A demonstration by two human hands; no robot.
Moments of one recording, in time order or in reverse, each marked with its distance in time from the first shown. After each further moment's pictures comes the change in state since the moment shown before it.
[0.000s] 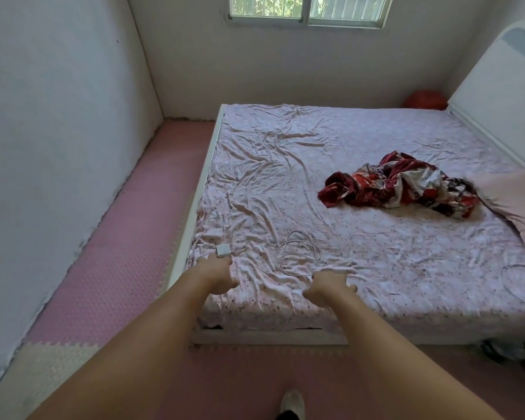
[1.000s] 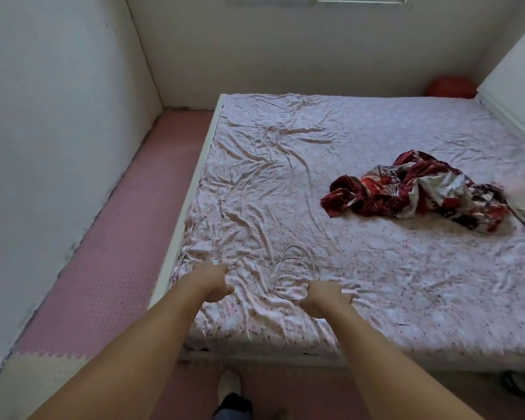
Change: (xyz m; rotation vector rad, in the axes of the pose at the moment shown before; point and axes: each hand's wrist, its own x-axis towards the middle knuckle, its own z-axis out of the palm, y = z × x) left_hand 0.128 0.049 -0.060 -0.003 -0.086 -0.061; right_hand 0.137 0.009 -0.060 -0.044 -0.063 -0.047
